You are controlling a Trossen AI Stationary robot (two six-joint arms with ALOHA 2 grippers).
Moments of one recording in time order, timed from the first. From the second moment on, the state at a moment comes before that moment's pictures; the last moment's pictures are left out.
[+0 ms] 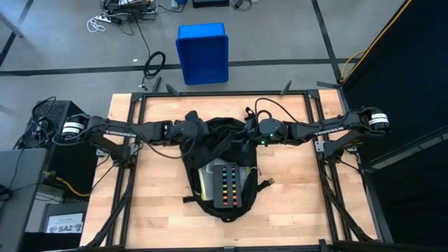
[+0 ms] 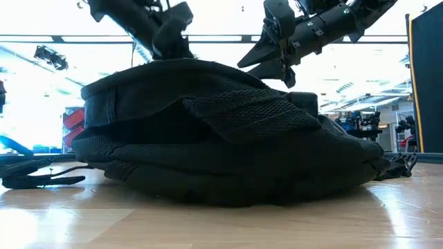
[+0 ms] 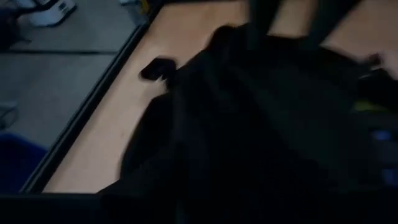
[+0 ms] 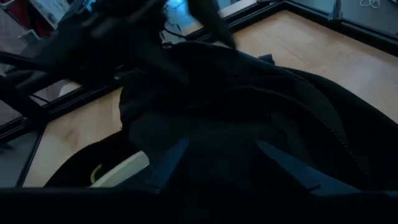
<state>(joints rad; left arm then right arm) 0.06 1.33 0.89 -0.18 -0.34 -0.01 -0.04 1.41 0.78 0.24 0.10 0.40</state>
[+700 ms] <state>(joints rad) 0.24 1.50 0.88 -0.24 -0.26 -0.07 -0.01 1.41 0.78 0.23 0.12 0.33</state>
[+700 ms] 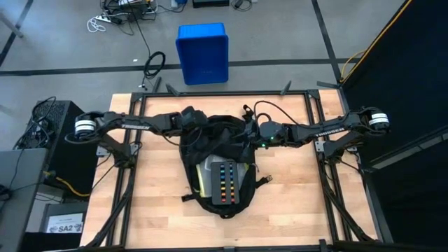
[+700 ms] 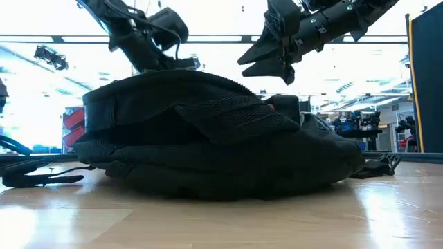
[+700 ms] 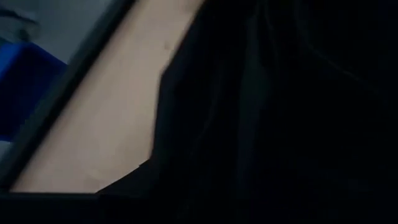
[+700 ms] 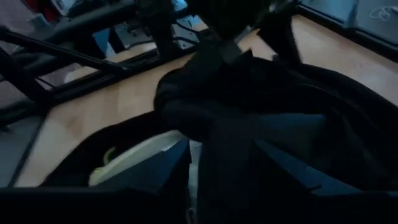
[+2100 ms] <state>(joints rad) 0.03 1.35 1.05 0.02 -0.08 -0.11 -0.16 1.40 0.68 -0.05 0.39 0.30</state>
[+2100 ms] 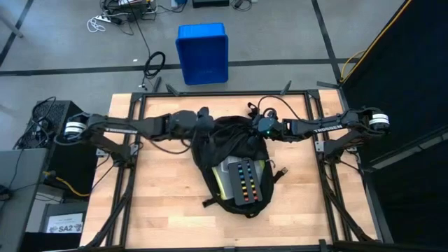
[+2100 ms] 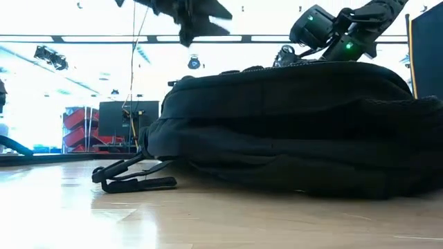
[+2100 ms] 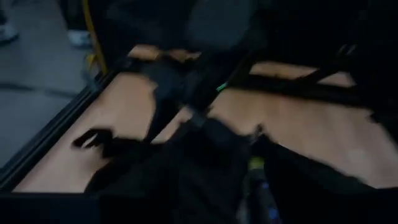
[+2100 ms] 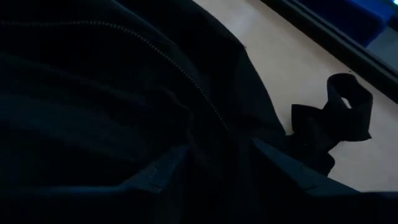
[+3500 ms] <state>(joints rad) -0.21 1.35 1.04 0.02 -0.19 -0.01 -0.16 1.41 0.68 0.74 0.04 0.31</state>
